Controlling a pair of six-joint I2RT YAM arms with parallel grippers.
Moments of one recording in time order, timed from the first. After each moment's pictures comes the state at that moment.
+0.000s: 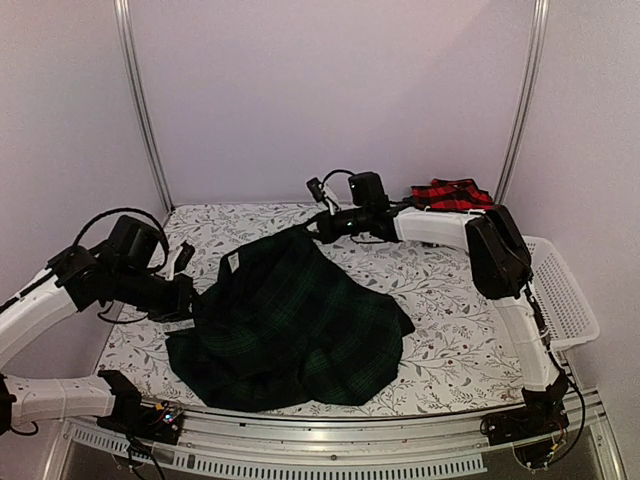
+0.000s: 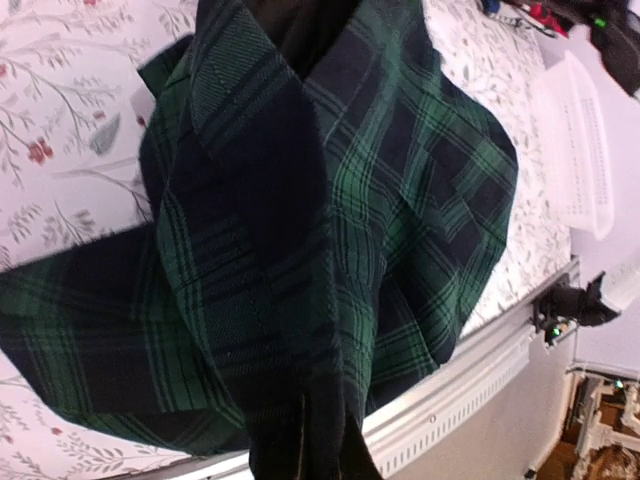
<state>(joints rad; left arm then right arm) -0.56 0.85 0.78 -0.86 0.30 -0.63 0.66 2.45 1.95 0.06 -0.69 0.17</state>
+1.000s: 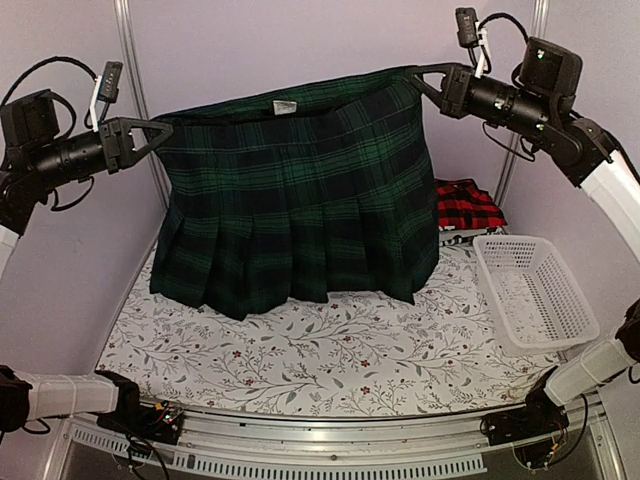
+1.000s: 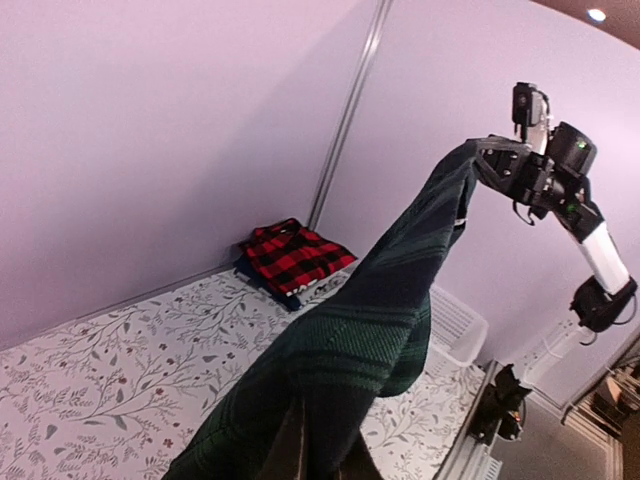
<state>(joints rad) -0.23 1.06 1.52 -0.60 0.63 -0.24 0.60 1.43 1.78 -0.27 -0.31 0.17</state>
